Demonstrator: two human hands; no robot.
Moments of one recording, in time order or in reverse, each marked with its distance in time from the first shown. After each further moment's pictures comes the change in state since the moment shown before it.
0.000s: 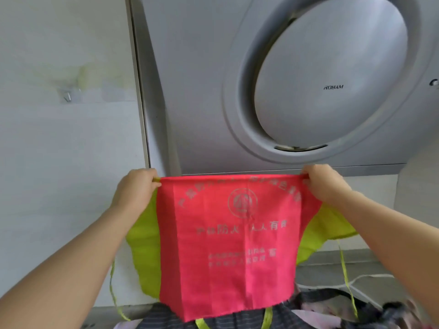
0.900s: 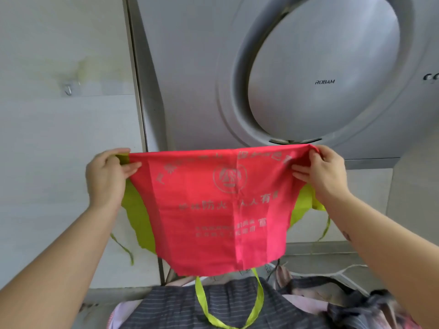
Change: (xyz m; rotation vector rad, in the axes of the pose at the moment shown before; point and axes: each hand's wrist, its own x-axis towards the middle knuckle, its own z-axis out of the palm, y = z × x) left_hand -0.030 0.025 -0.049 -1.108 0.382 -0.505; right_hand -0.046 -0.038 -0.033 1.353 0.281 0.296
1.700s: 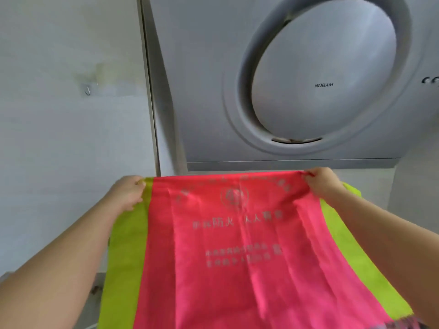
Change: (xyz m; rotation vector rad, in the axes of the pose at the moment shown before) left_hand 0.001 -0.026 -0.028 0.822 -0.437 -0.278; right_hand 0.024 0.031 -0.033 -0.961 -0.204 -0.063
